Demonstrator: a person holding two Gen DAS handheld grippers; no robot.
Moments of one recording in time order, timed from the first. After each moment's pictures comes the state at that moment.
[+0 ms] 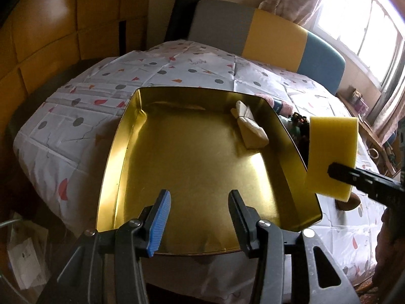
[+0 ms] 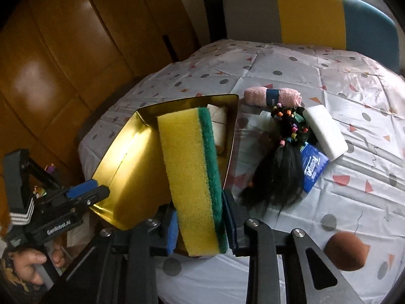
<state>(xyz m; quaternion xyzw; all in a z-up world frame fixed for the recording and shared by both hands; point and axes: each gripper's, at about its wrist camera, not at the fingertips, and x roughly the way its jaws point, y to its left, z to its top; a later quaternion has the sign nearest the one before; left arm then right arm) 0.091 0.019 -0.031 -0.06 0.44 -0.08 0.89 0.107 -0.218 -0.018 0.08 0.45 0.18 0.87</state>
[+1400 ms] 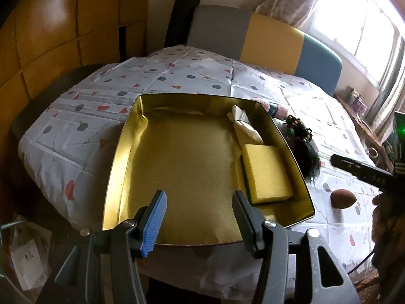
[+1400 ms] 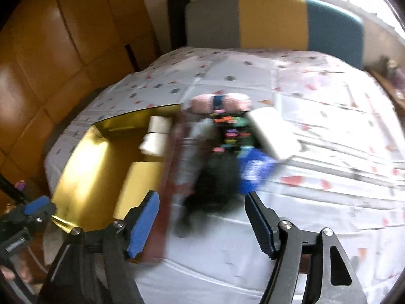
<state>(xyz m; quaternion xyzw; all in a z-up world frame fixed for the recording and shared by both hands) 0.076 0.014 -0.018 -0.04 0.43 -0.08 0.90 0.114 -0.271 -0.022 0.07 0.44 0.06 0.89</state>
